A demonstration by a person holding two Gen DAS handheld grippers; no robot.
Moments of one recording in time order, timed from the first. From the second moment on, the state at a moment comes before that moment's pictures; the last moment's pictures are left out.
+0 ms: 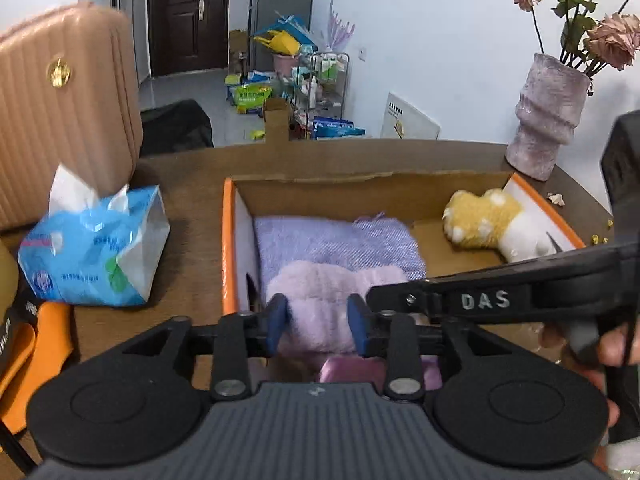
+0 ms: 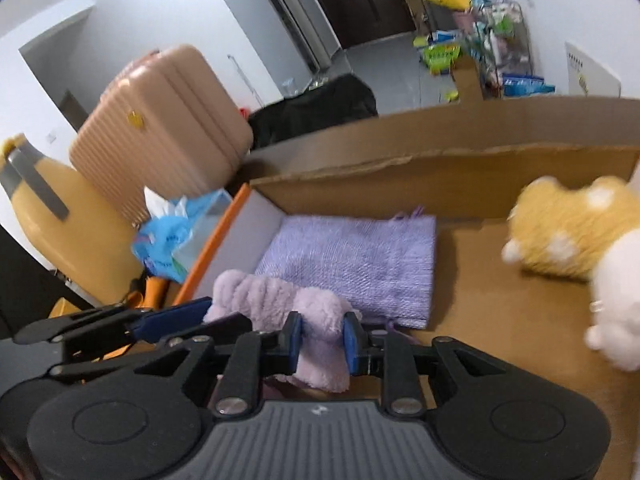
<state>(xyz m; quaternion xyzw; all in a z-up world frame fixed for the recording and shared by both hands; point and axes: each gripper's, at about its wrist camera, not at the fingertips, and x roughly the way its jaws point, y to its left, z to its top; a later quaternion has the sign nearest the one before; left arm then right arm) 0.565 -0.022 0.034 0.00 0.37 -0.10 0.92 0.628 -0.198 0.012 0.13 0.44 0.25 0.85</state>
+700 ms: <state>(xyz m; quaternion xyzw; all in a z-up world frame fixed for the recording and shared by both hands) 0.421 -0.010 0.174 -0.02 0.26 -0.10 0.96 0.457 -0.313 0.193 0.06 0.25 0.14 0.96</state>
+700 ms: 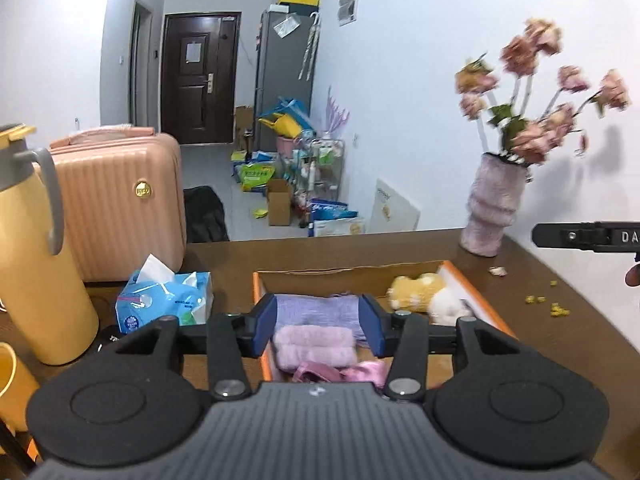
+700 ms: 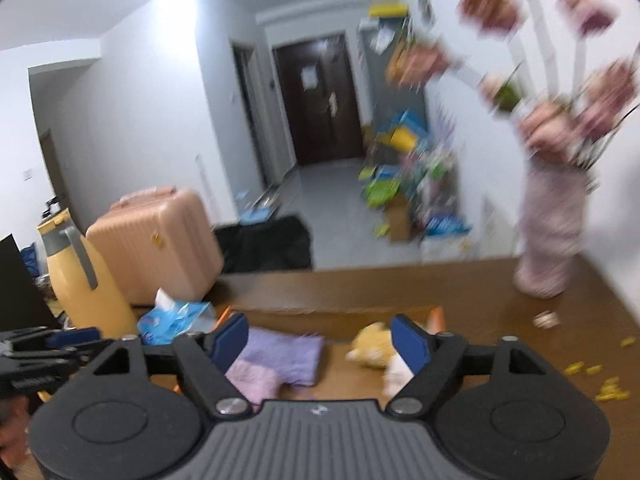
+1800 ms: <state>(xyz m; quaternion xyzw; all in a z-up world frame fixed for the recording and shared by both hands) 0.056 -0.001 0.101 0.00 0.07 -0.10 0.99 0.065 -0.304 0.108 0.03 0.07 0.18 0.98</state>
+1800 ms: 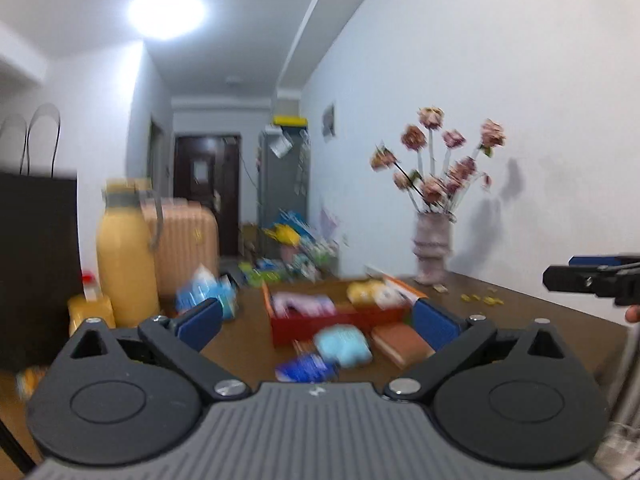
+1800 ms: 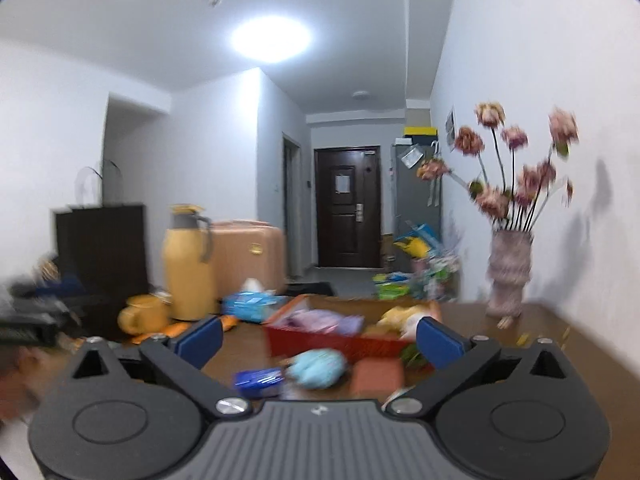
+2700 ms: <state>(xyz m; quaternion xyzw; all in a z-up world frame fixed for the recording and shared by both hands) 0.116 0.015 0.031 -0.03 0.20 -0.02 0.98 0.089 -0.289 0.031 0.10 0.18 0.19 0.96</state>
